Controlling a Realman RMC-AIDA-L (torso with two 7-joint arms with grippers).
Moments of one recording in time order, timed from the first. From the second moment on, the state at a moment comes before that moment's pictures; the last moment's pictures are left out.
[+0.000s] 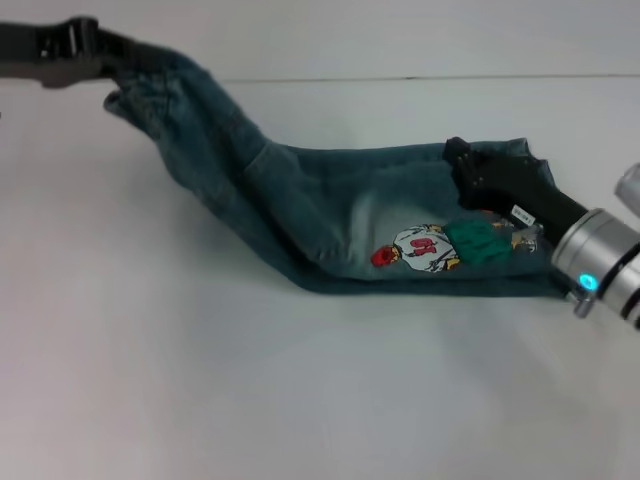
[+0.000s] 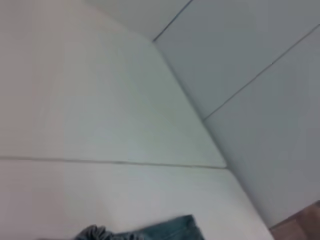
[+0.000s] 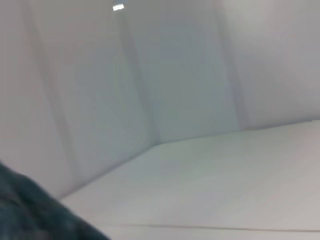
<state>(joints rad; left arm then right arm) -0.79 -1.94 0.45 0.91 2.27 1.68 -2.43 0.64 2.10 -0.47 0.02 -1.42 -1.12 0.71</state>
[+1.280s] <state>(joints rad) -0.90 -1.97 0.63 0.90 2.14 1.66 -2.43 0.91 2.12 0.01 0.45 -1.92 -0.69 0.28</state>
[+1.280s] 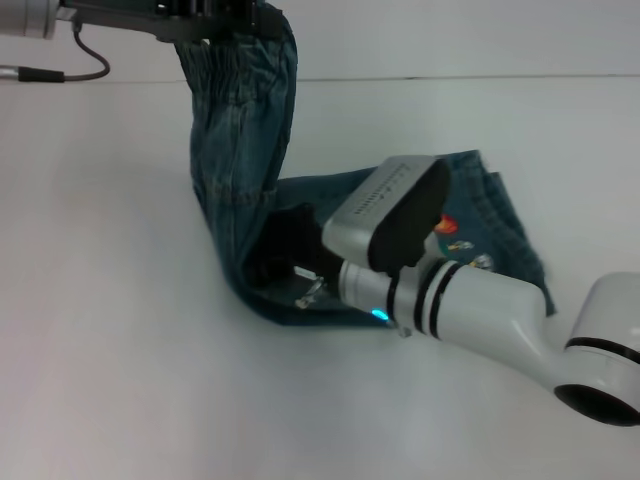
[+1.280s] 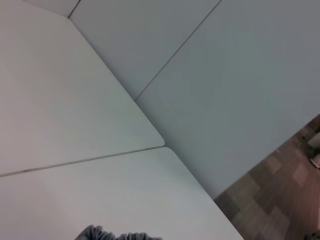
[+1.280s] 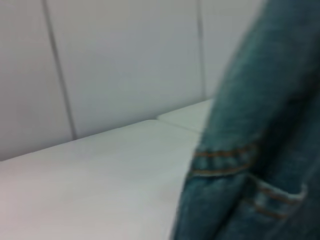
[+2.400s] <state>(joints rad) -0.88 -2.02 0.70 0.87 2.14 1.65 -2.34 0.62 2.09 0.43 0.14 -2.04 -1.07 0.59</state>
